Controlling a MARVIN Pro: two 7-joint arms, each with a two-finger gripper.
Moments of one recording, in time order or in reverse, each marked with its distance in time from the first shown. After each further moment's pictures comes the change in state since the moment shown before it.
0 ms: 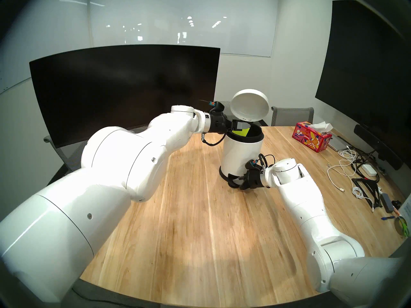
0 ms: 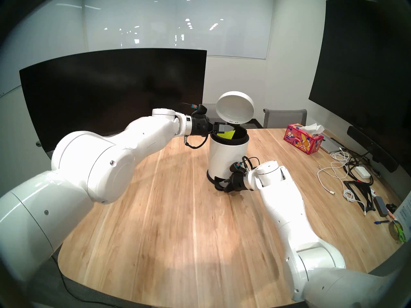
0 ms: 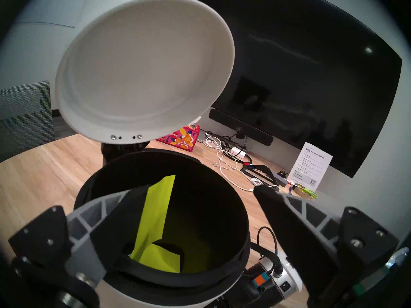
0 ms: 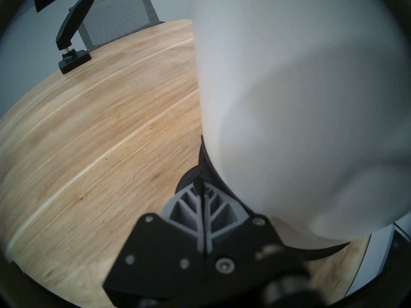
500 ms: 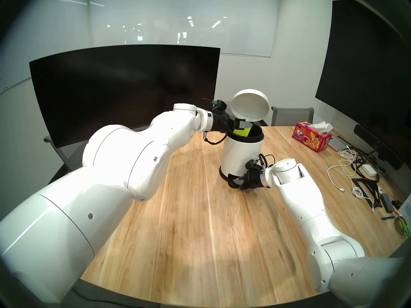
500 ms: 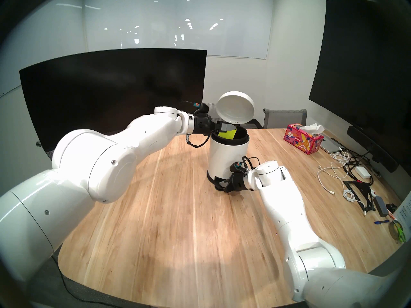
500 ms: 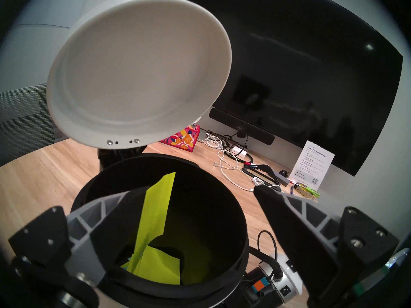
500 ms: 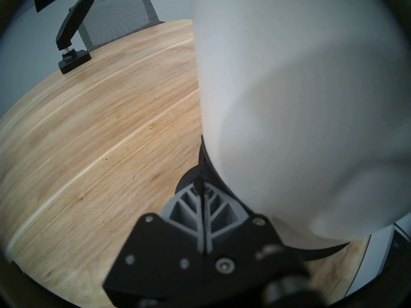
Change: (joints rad) left arm -0.008 -0.021 0.012 -0.001 0.002 0.004 0.019; right arm 0.000 0.000 0.000 0.000 0.000 0.000 0.000
